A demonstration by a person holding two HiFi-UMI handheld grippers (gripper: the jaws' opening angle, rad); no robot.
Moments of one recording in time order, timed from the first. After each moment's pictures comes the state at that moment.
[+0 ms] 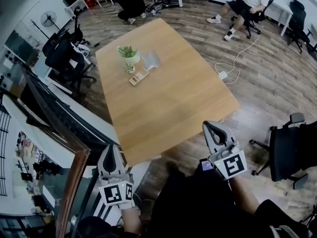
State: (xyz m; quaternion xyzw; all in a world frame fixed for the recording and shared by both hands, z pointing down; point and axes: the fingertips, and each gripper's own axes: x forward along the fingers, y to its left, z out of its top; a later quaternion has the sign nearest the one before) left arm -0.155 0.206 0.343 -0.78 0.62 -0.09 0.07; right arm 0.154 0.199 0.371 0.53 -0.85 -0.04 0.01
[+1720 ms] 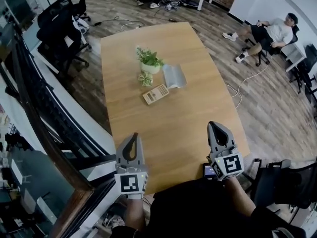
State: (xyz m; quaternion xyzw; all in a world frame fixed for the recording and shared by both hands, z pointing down) left arm -0.194 -0.055 0.430 -0.81 0.59 -0.04 -0.01; right arm 0.058 -0.078 0.408 0.54 -0.83 0.01 0.09
